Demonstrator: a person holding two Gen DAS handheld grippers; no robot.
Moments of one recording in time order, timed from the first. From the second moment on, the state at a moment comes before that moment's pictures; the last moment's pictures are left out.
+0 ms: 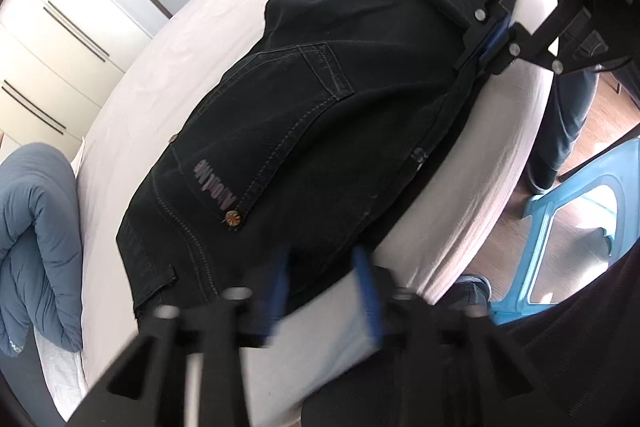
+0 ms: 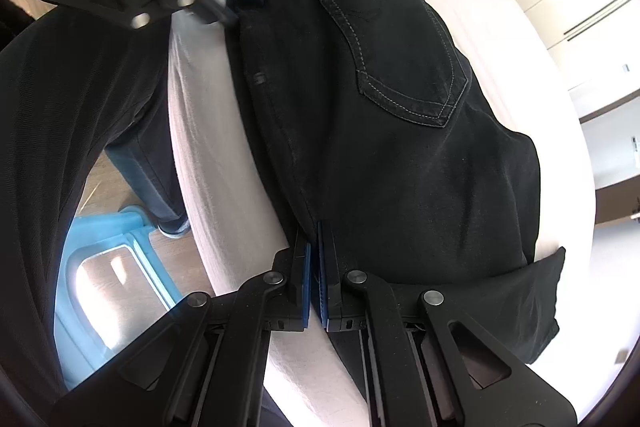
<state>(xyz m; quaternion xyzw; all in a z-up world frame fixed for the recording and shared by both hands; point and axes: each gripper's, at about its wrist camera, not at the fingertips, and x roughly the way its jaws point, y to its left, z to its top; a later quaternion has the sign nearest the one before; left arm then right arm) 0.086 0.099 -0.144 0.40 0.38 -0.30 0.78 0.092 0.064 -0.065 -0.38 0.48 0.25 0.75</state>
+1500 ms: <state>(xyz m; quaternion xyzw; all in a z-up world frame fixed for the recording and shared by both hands) 0.230 0.006 -0.150 -0.15 0.51 -0.33 0.78 0.246 -0.260 0.010 0.22 0.47 -0.04 0.86</state>
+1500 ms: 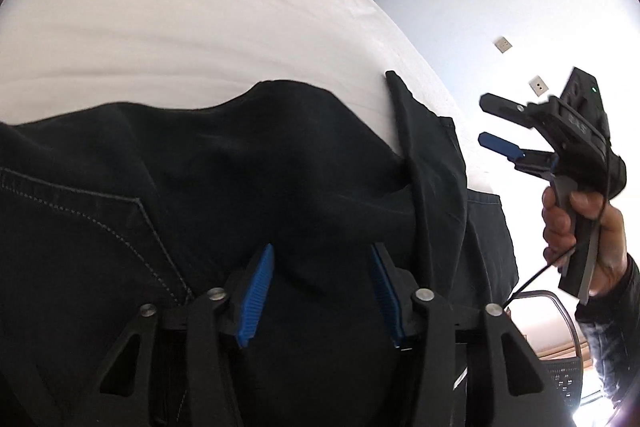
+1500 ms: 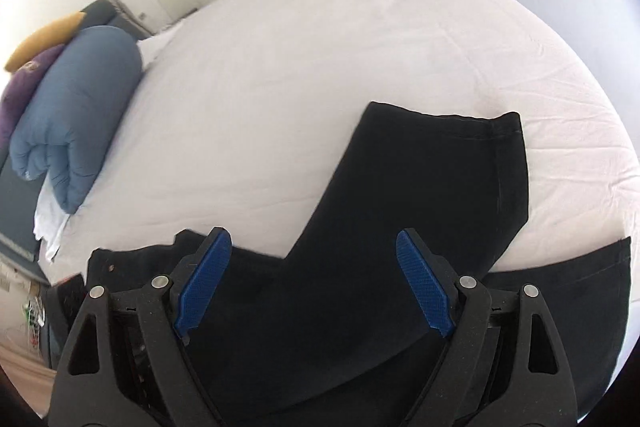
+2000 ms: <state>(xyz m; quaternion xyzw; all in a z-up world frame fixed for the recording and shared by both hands) 0.235 0.000 -0.177 -0.14 0.51 -0.30 0.79 0.398 -0.281 -0.079 0.13 0.60 -0.20 0.76</state>
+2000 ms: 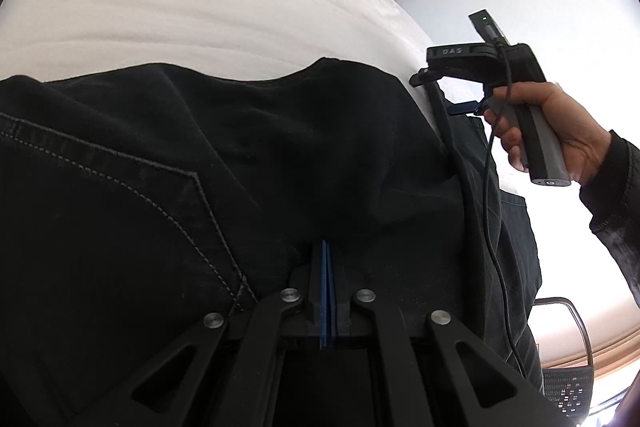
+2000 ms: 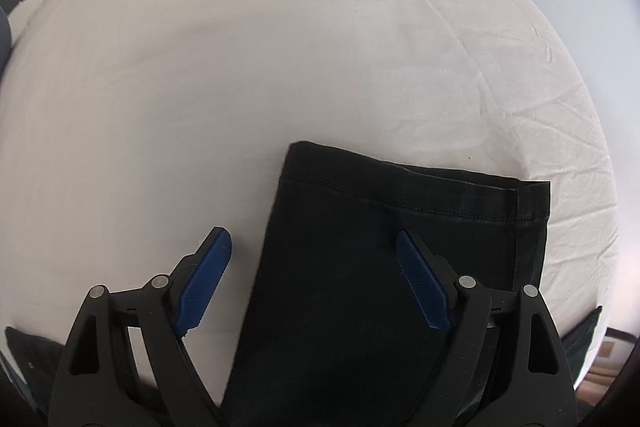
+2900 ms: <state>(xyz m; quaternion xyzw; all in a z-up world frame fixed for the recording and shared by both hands) 0.227 -0.032 -0.174 -0.10 0.52 -0.29 0.80 0.183 -0.397 0.018 0.35 0.38 -0.19 0.84</state>
